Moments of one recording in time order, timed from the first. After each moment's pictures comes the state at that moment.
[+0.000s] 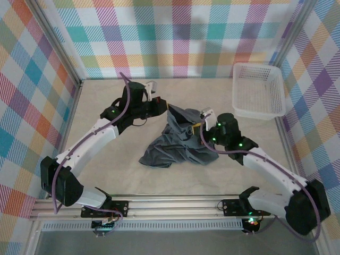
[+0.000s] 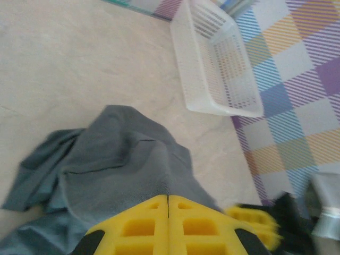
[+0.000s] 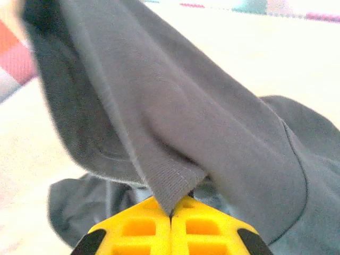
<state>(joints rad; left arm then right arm) -0.53 1.43 1.32 -0.42 0.29 -0.62 0.54 1.07 0.72 -0.10 -0.28 0.15</state>
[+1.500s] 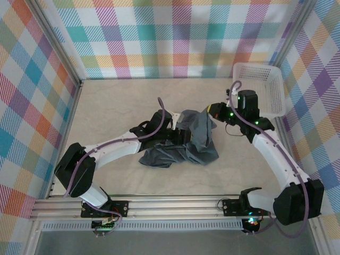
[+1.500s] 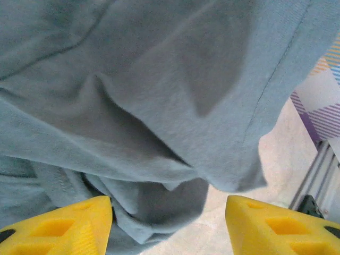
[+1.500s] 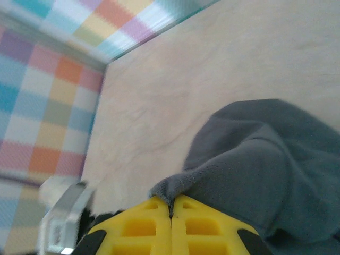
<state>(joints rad) -0.77 1.56 1.05 -0.14 0.26 -0.53 0.21 1.23 1.06 -0.42 -0.44 0.65</state>
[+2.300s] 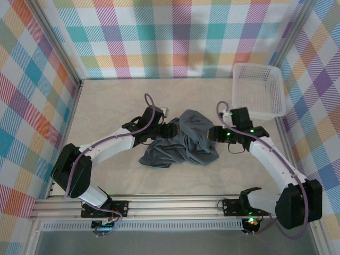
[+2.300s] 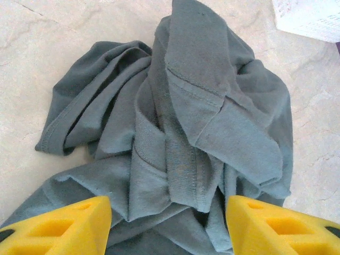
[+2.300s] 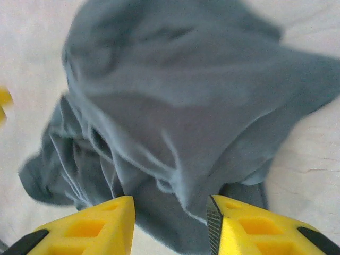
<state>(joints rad) -0.66 1.54 1.05 -0.28 0.12 -0.55 0.31 1.20 0.87 -0.65 -0.31 0.27</state>
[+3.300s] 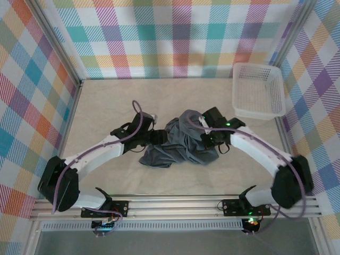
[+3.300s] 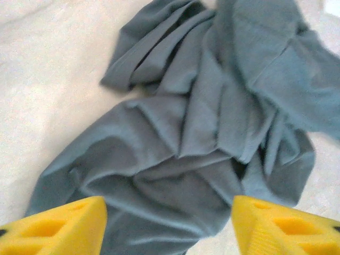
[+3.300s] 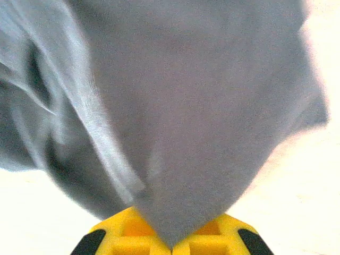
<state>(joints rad) -0.62 1.35 0.91 -0.43 0.09 -0.62 0.57 1.31 1.06 -0.85 0.08 0.12</state>
